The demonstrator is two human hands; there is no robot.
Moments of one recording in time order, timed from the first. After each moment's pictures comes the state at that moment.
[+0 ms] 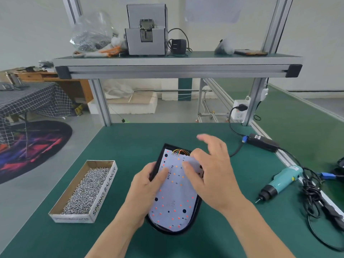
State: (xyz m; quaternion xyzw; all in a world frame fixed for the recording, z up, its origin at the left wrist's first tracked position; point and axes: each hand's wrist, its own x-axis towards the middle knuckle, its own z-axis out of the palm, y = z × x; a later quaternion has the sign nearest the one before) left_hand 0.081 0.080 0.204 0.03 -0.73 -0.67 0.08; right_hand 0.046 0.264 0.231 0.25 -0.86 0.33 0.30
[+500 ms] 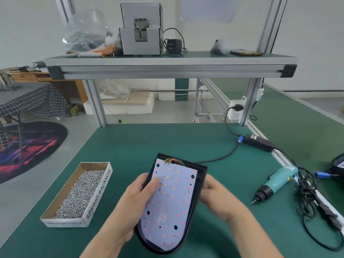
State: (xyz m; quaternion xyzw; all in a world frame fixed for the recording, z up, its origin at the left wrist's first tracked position) left_hand 0.092 0.069 0.189 0.06 -0.68 -0.73 -0.01; right_hand 0.040 0.282 0.192 0.24 -0.66 0.69 -0.17
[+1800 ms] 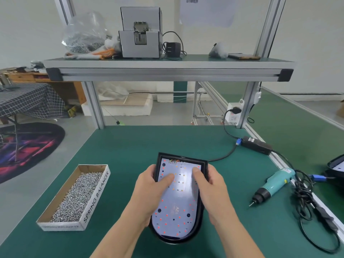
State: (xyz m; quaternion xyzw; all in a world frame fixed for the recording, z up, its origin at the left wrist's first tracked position) left_hand 0.068 0.104 0.214 0.07 -0.71 -0.70 0.02; right_hand 0.049 0.262 0.200 -0.02 -0.74 0.67 0.06
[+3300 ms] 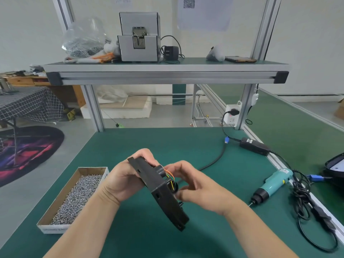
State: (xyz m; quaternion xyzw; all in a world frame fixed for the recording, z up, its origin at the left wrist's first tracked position) left_hand 0.025 0.040 0.222 -0.20 -0.50 -0.83 -0.12; right_hand 0.039 0.274 0.226 0.33 -0.70 0.60 -0.19
